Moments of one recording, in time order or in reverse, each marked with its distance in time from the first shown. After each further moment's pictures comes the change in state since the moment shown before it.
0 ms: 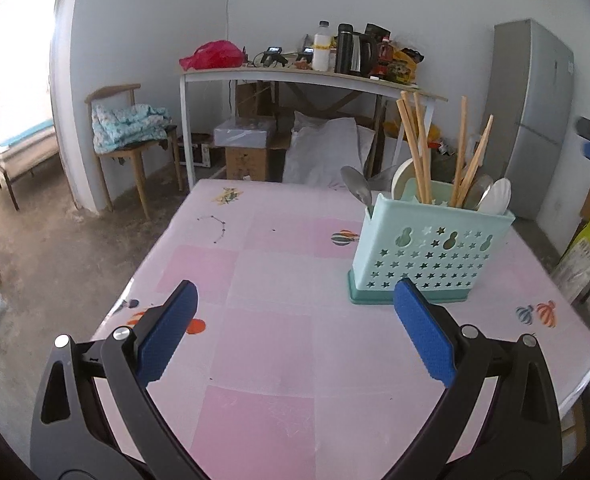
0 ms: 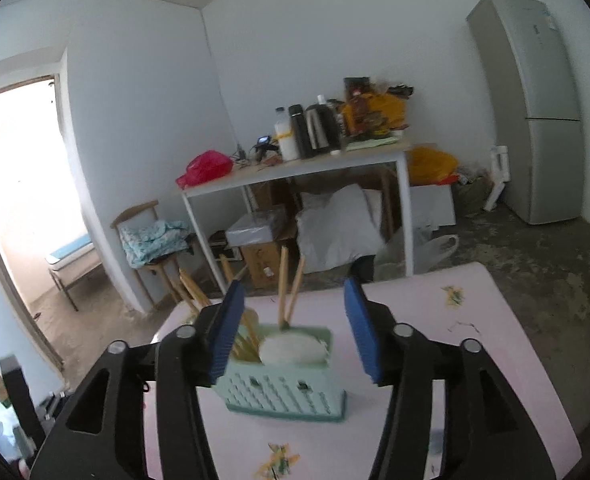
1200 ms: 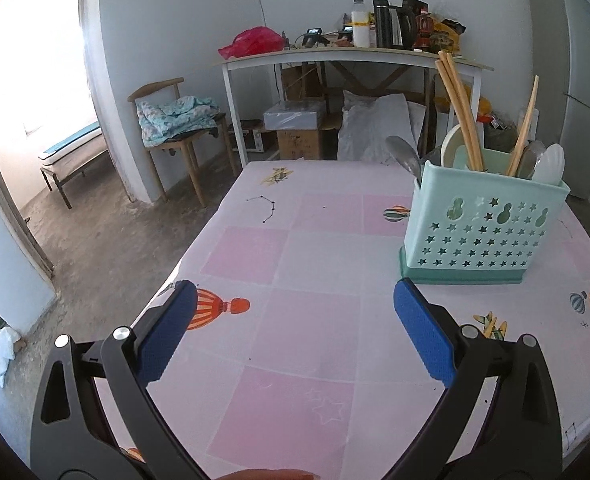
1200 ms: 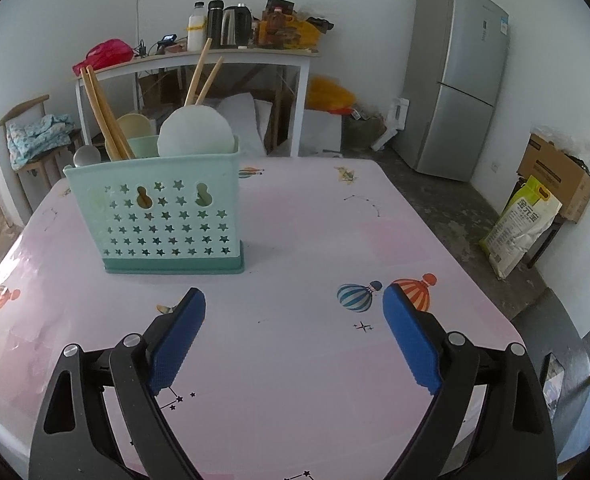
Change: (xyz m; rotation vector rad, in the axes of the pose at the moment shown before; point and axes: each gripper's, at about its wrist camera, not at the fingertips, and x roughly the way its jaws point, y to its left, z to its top) left arm 0.010 -0.004 -0.006 0.020 0.076 0.218; right arm 0.020 0.023 -0.117 -0.115 0.291 -0.497
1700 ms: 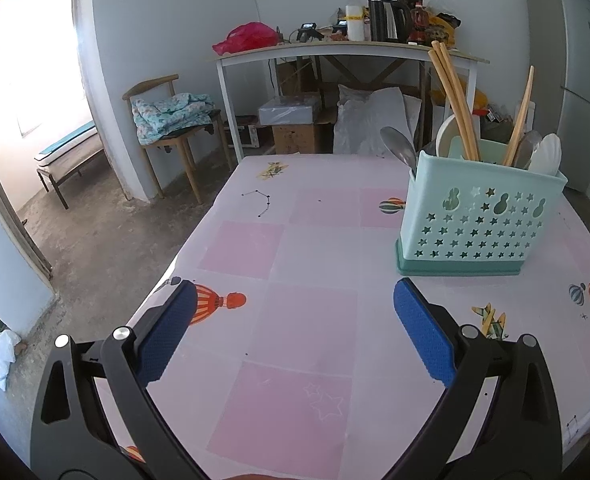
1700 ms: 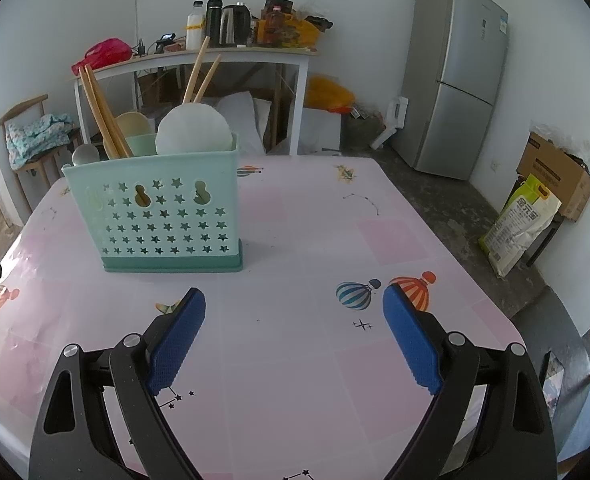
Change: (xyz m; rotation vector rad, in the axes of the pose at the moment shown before) left arm 0.001 -0.002 -0.005 0.015 0.018 -0.013; right arm 0.000 -0.002 -0.002 0.005 0.002 -0.004
